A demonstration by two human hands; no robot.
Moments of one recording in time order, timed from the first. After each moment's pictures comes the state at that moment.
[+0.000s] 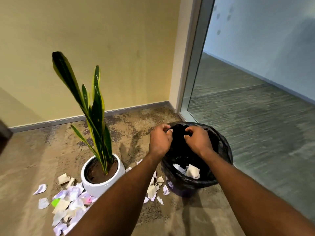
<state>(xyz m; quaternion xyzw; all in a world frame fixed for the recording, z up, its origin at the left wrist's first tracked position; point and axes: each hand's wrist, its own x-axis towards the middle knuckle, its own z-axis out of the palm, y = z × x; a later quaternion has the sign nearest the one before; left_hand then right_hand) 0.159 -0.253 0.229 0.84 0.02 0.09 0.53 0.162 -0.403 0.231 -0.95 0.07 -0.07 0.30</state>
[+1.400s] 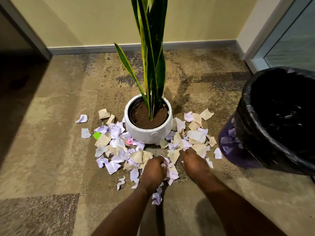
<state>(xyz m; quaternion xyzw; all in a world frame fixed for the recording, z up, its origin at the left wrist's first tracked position) 0.010 -0.062 -0.063 0.91 0.10 -0.12 0.38 0.074 -0.228 -0.057 -0.96 -0.19 0.19 0.05</state>
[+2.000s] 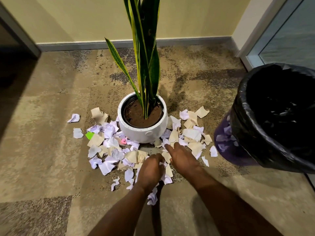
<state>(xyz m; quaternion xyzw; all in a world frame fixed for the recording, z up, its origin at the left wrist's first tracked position) 0.018 -0.071 -0.068 0.93 0.06 -0.10 0.35 0.083 -0.207 -0.057 -0.95 -0.25 0.17 0.05</state>
